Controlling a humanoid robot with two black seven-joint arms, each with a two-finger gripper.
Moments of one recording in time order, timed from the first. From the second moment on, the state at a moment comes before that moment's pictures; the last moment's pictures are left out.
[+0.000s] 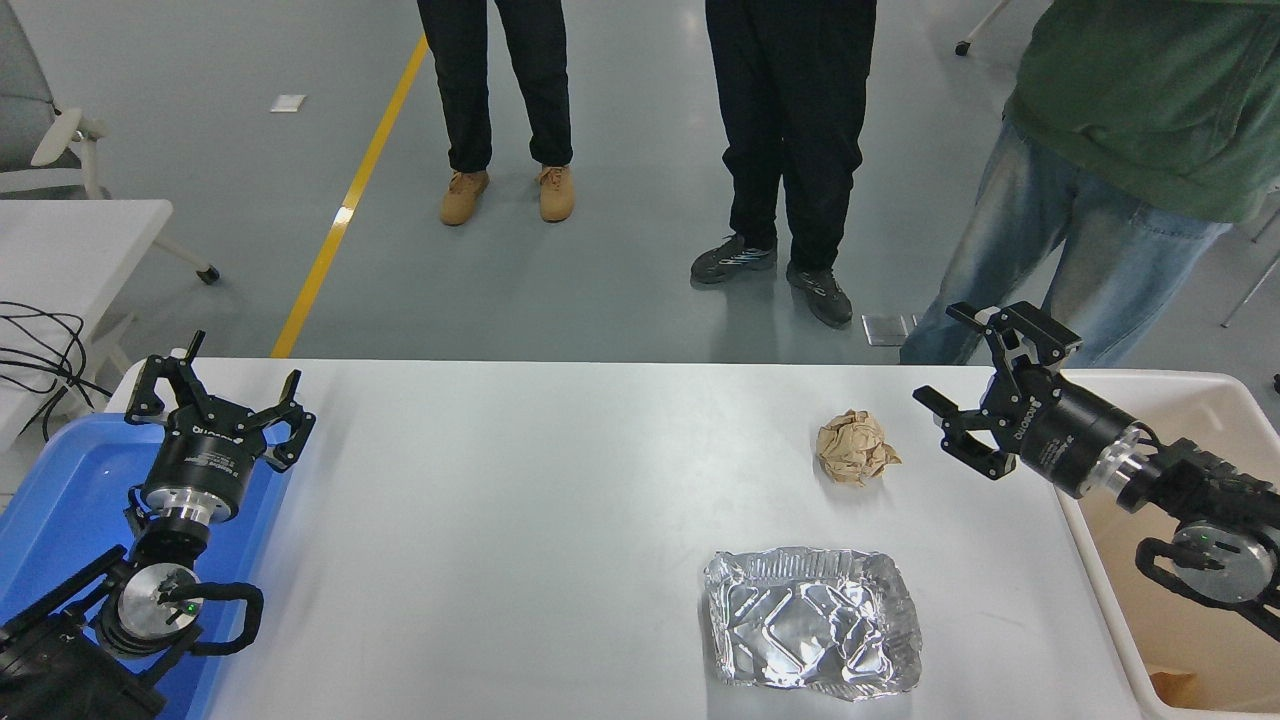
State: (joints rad) left arm -0.36 0.44 -0.96 -0.74 -0.07 -0.48 -0.54; right arm 0.67 -0.80 0.34 1.26 -0.38 0.23 0.42
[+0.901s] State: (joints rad) left arm -0.36 0.44 -0.96 -0.74 -0.07 -0.48 -0.54; right arm 0.70 -0.94 0.22 1.44 -1.20 0.17 0.41
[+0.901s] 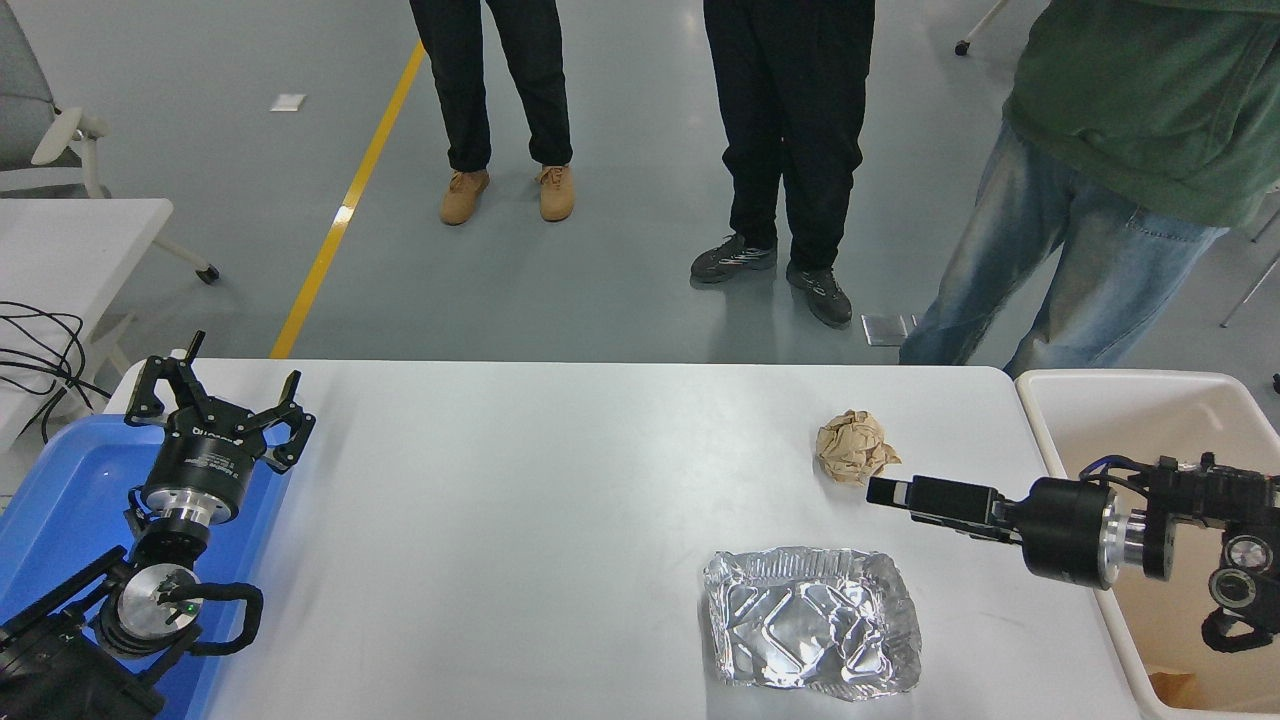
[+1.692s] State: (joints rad) left arm -0.36 0.44 -0.96 -0.74 -0.07 -0.48 -0.54; right arm 0.78 -0.90 0.02 1.39 -1.37 0.09 0.28
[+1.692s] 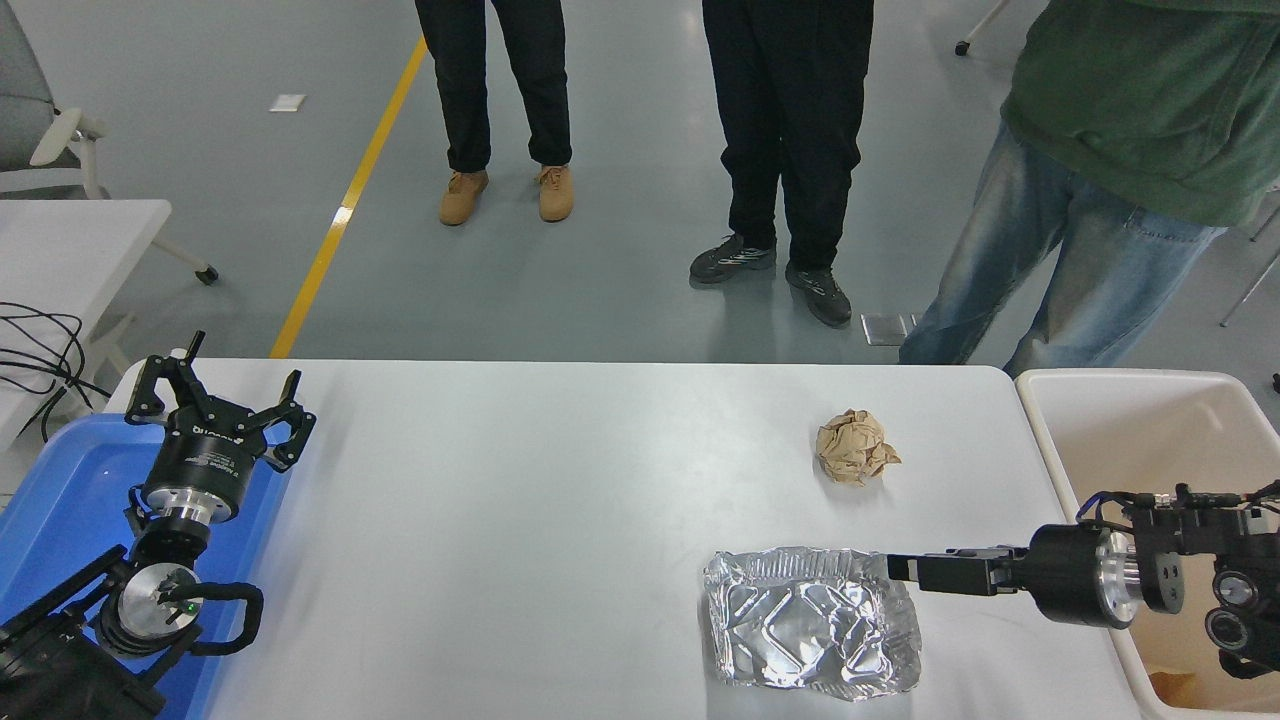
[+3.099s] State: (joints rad) left arm -0.36 0.44 -0.96 -0.74 -0.07 -0.48 -0.54; right arm 0.64 -0.73 0.02 1.23 -1.36 -0.01 0.22
